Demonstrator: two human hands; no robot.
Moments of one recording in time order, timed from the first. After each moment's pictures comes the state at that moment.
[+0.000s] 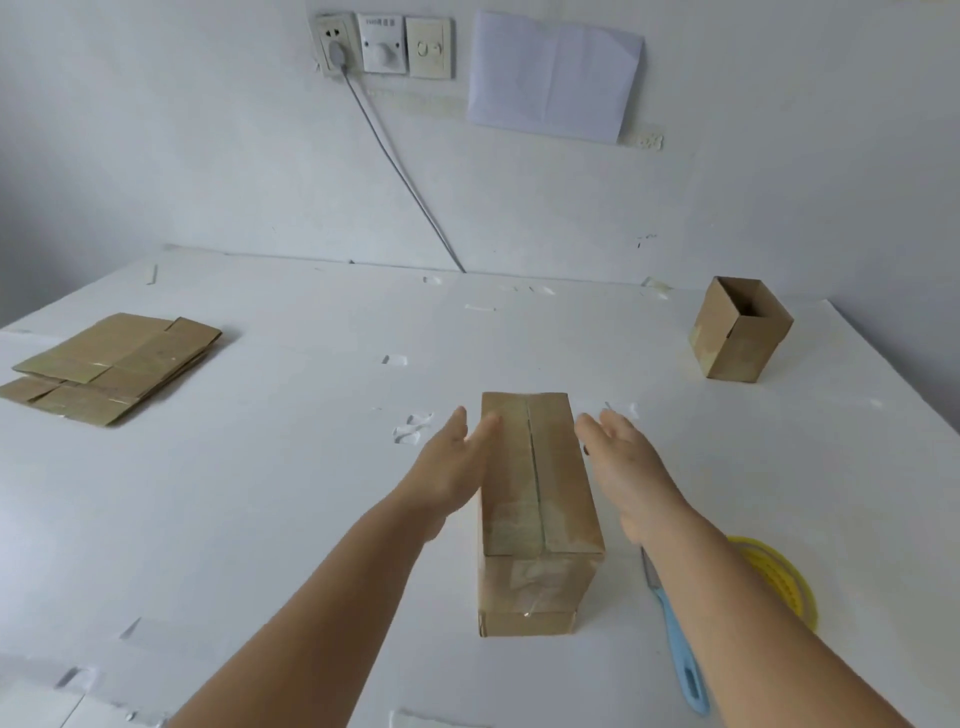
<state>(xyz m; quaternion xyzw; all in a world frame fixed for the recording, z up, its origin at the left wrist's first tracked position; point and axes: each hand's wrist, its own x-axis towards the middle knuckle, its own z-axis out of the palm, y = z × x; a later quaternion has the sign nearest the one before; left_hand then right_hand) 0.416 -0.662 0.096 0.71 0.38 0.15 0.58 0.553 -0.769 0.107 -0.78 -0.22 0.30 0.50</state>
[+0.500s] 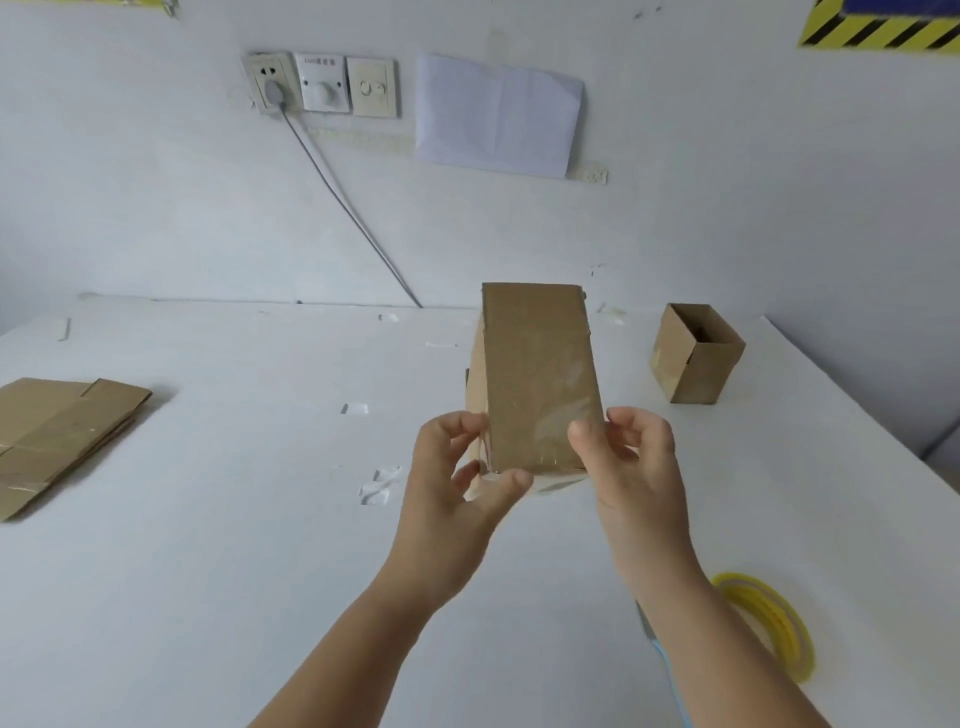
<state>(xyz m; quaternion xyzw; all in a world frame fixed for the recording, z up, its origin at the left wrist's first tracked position) 0.433 -0.658 0.108 0.67 0.18 0.35 0.62 0.545 -0.761 0.131 -0.70 -0.19 0.11 0.68</state>
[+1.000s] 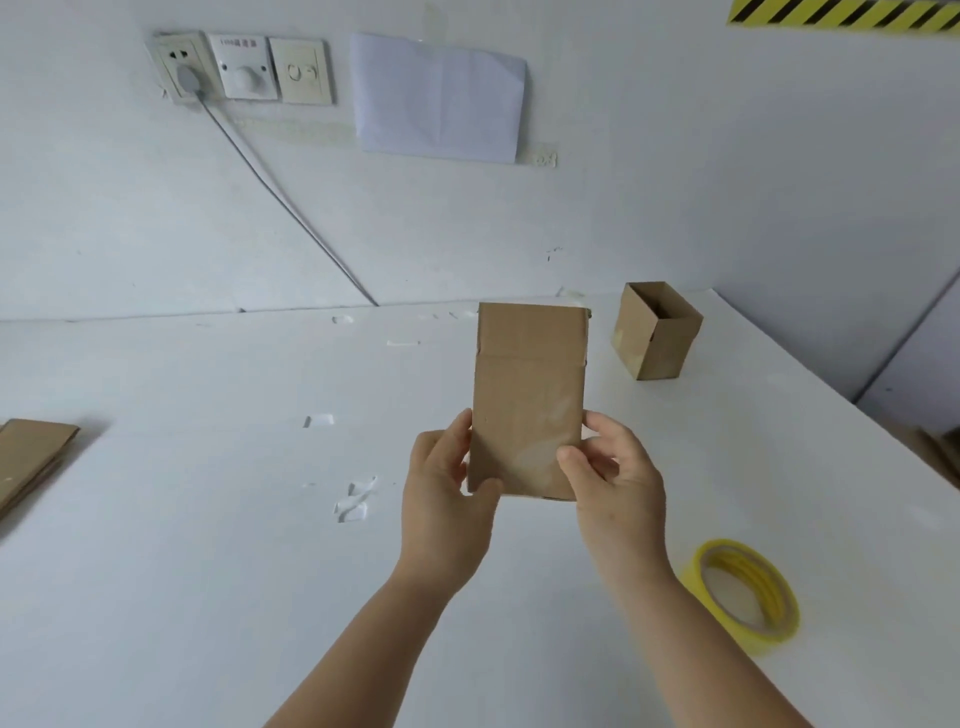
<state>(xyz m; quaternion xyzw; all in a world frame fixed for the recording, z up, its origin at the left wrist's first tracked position) 0.461 -0.638 0.084 0.75 0.25 0.32 0.52 0.550 -0.746 0.088 -0.75 -0.15 0.02 0.64</state>
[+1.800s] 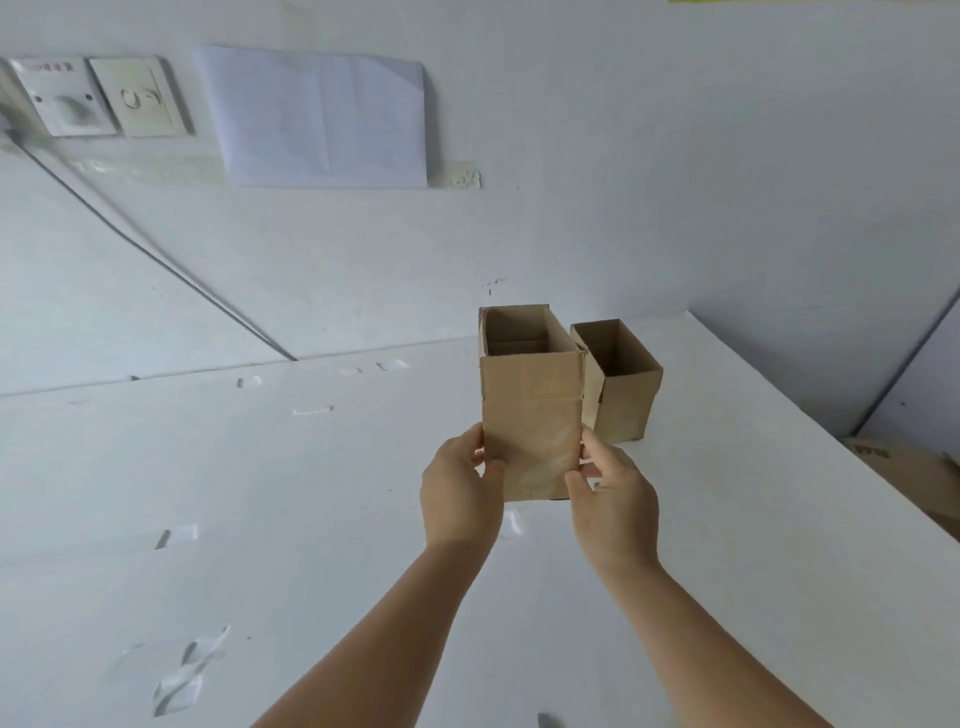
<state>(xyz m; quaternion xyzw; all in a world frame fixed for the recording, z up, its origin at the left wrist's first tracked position) 0.710 -0.632 0.065 0.80 0.33 0.27 0.43 0.782 -0.746 0.044 -0.86 -0.21 -0.08 0.47</state>
